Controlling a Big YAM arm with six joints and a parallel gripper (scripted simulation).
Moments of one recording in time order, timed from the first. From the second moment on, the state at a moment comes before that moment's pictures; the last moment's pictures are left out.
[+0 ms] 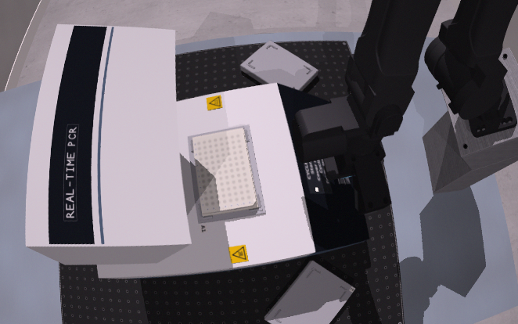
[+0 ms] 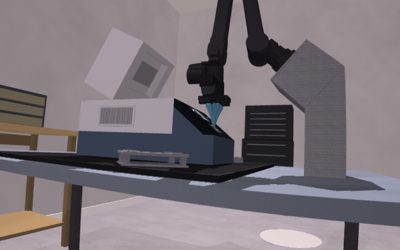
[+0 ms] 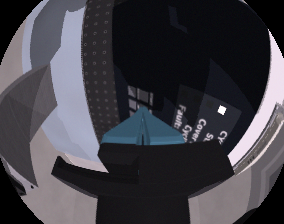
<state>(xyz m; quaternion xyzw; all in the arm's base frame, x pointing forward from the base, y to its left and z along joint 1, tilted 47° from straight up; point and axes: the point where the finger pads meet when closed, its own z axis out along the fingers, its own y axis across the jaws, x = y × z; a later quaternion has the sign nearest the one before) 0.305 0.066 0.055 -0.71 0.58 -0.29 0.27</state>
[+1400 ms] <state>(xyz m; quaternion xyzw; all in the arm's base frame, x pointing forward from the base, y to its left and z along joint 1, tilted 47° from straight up) 0.275 0.062 0.056 -0.71 0.58 -0.29 0.27</state>
